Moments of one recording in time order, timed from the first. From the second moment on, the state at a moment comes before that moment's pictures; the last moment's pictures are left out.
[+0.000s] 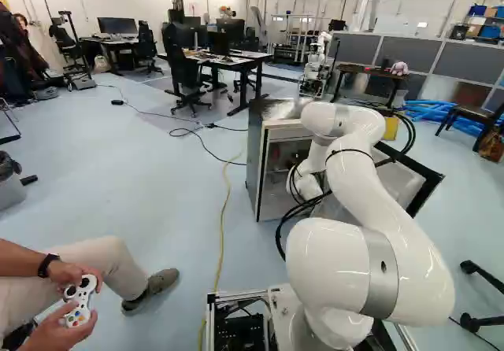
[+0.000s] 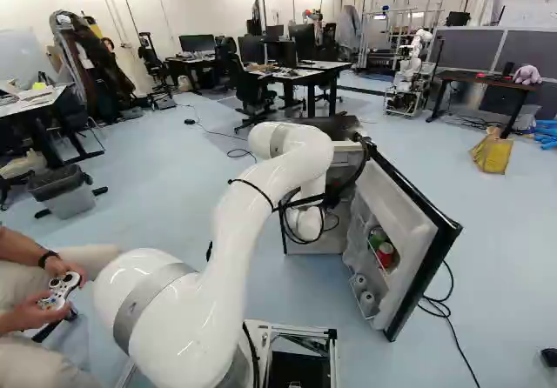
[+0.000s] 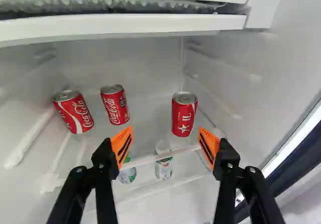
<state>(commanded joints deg) -22.0 -77.8 -77.6 -9.6 76.9 0.0</state>
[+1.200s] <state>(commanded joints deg) -21.9 -82.2 -85.6 -9.3 76.2 0.0</state>
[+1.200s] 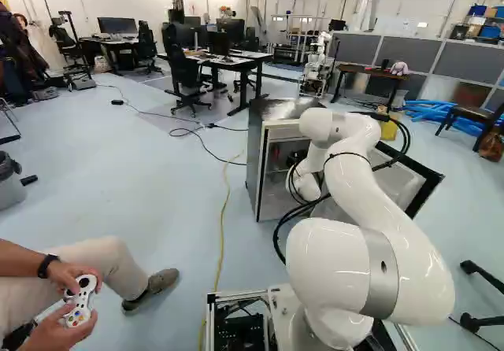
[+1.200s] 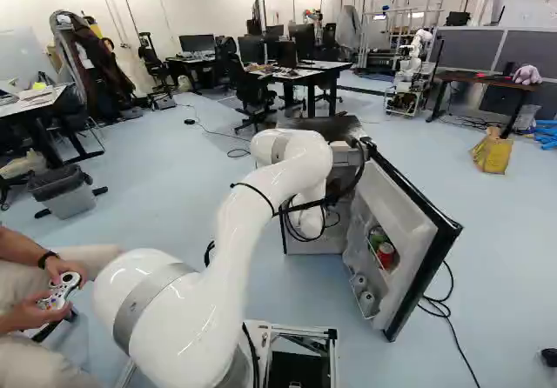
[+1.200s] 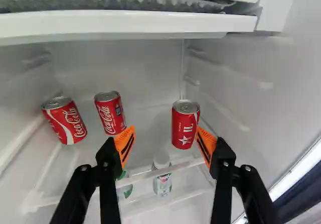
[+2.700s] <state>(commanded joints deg) -22.5 -95.5 -109.3 -6.1 71.5 0.0</state>
